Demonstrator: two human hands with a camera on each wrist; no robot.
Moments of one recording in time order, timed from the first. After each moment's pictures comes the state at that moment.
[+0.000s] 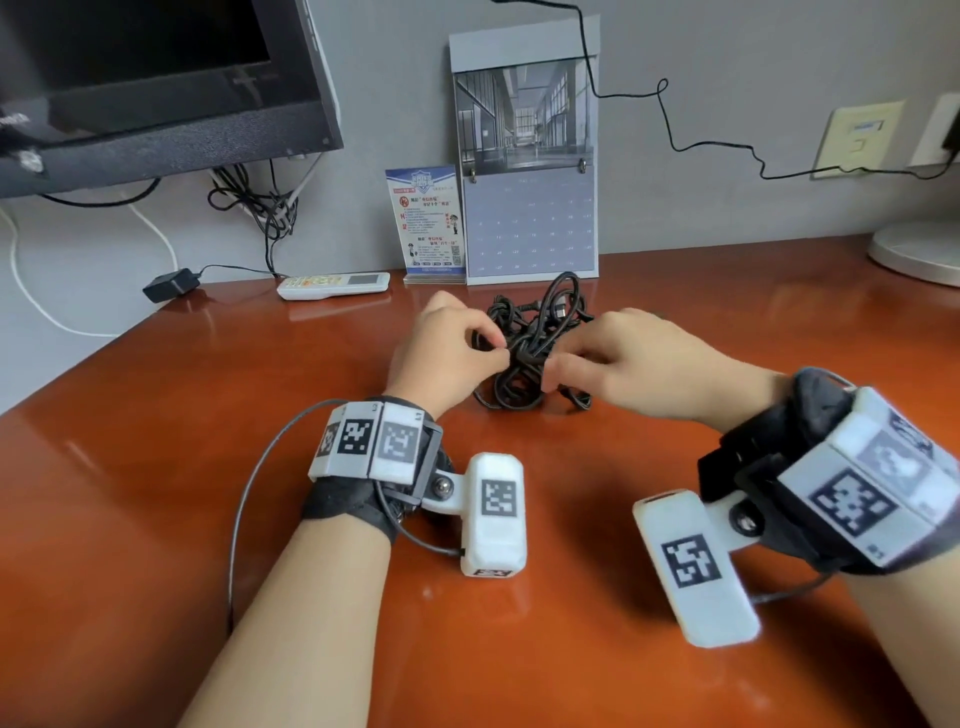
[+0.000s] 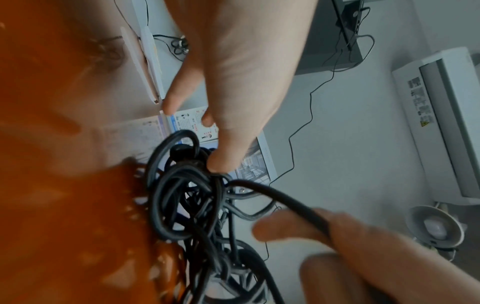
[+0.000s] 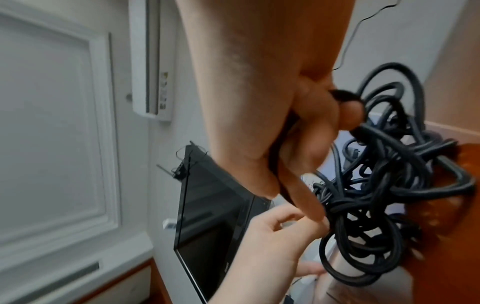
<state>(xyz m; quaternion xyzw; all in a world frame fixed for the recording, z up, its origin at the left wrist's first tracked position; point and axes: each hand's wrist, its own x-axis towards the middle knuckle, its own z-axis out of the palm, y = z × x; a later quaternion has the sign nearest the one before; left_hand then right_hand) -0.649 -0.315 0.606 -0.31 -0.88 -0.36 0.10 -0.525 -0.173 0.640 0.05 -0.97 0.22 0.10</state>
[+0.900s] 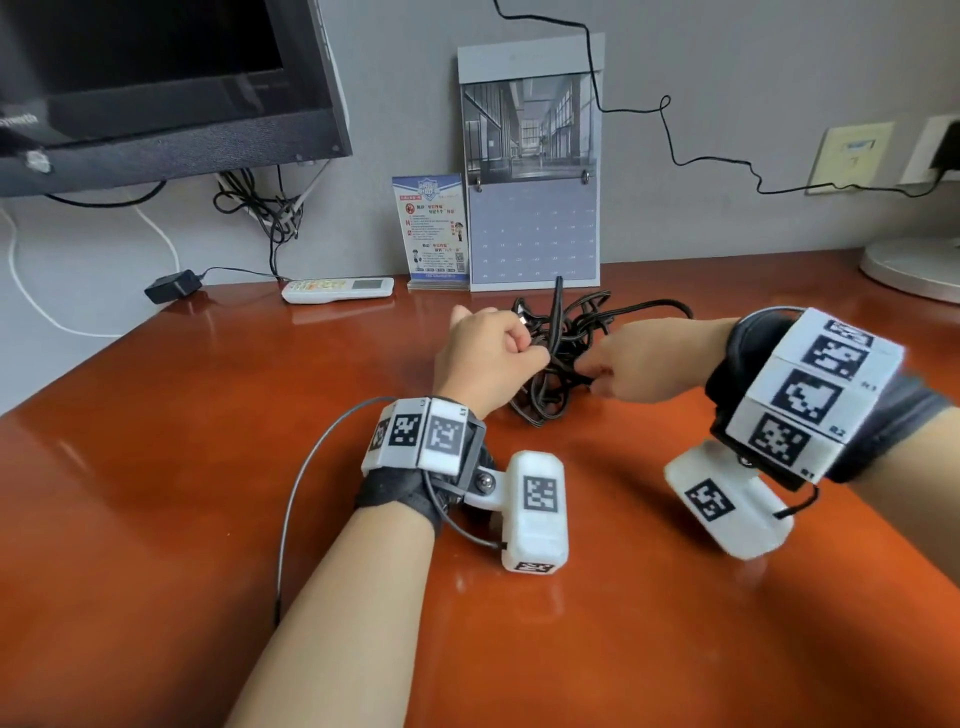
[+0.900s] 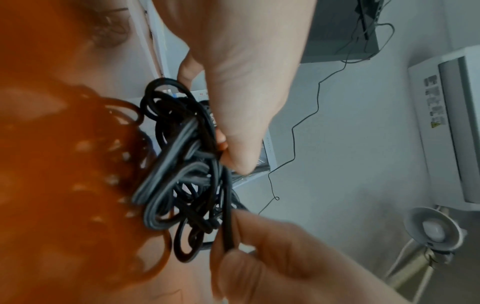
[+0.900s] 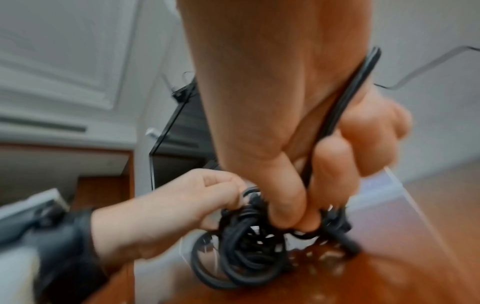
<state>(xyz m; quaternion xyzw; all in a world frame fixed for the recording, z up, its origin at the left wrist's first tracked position) -0.637 -0.293 0.607 -0.31 -0.86 -0.39 0.10 -0.552 -0.160 0.653 -0.01 -0.99 -0.06 -0.13</state>
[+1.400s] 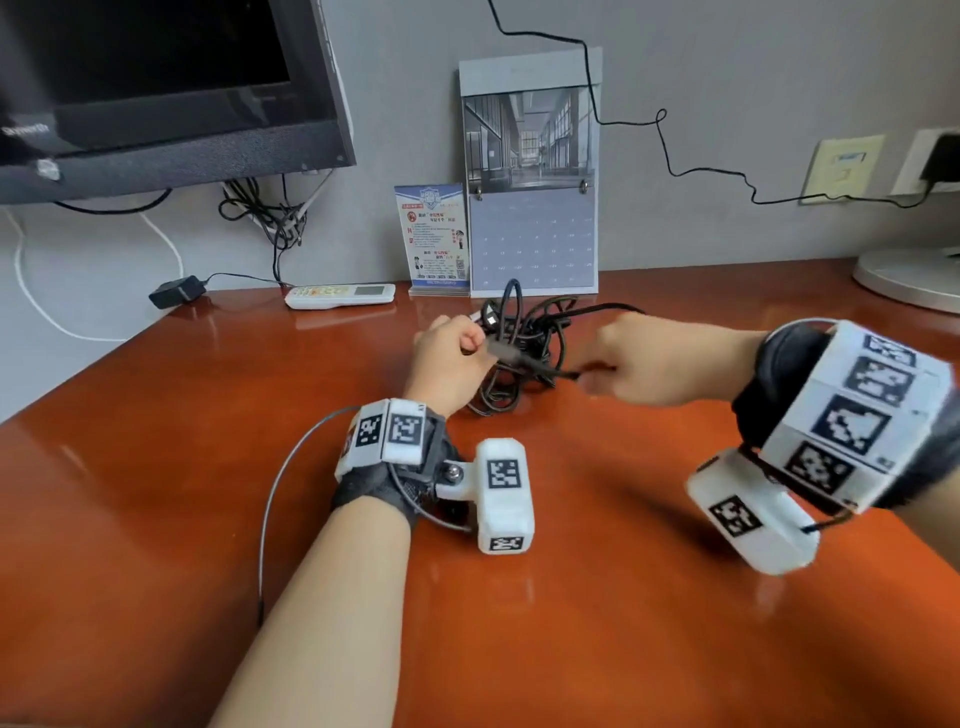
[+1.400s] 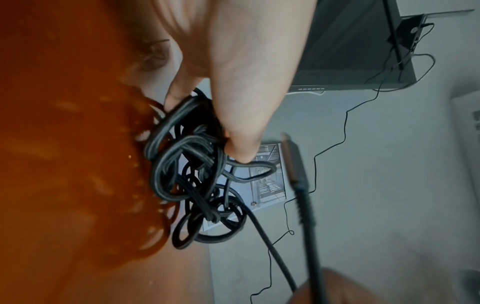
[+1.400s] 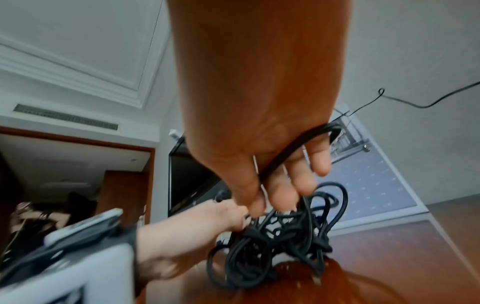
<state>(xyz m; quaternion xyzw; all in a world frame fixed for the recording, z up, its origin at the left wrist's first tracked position) -0.669 -0.312 0.594 -0.28 -0.86 -0.42 0.10 -0.529 -0.169 0.667 0.06 -1.00 0.02 -0.03</state>
